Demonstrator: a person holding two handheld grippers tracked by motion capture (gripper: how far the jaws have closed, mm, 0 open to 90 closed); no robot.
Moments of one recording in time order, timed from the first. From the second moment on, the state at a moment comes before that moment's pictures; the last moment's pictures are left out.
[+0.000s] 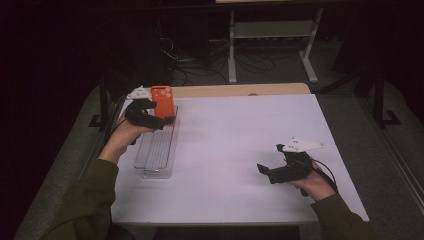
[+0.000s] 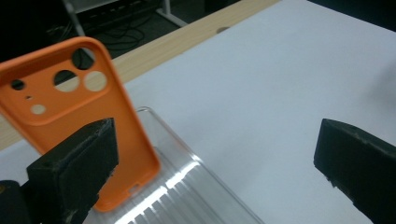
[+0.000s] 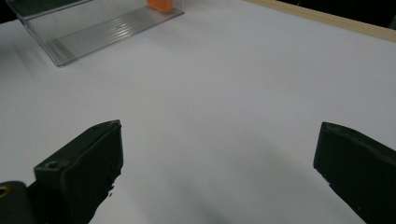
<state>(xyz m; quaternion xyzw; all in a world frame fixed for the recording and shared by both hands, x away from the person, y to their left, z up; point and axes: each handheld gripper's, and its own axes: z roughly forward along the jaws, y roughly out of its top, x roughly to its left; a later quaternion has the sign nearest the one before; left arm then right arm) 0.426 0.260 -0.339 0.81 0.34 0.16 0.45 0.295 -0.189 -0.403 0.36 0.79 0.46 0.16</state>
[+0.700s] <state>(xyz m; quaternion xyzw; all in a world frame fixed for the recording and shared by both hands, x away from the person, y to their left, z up) 0.358 0.248 -0.358 0.83 0.28 0.13 0.47 0.298 -0.193 -0.385 0.34 0.79 0.48 0.15</state>
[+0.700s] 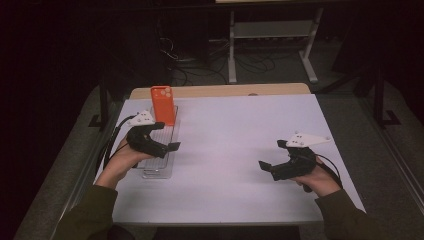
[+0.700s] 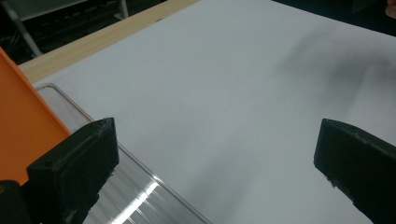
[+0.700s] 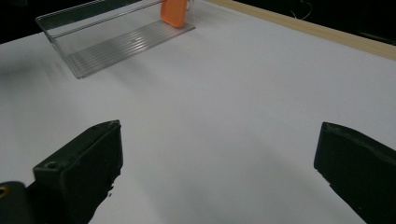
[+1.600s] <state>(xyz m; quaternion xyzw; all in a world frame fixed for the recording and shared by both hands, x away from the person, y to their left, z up) 0.326 0.249 -0.384 0.84 0.27 0.11 0.45 0.298 -0.191 -0.386 0.34 0.80 0.48 0.14</state>
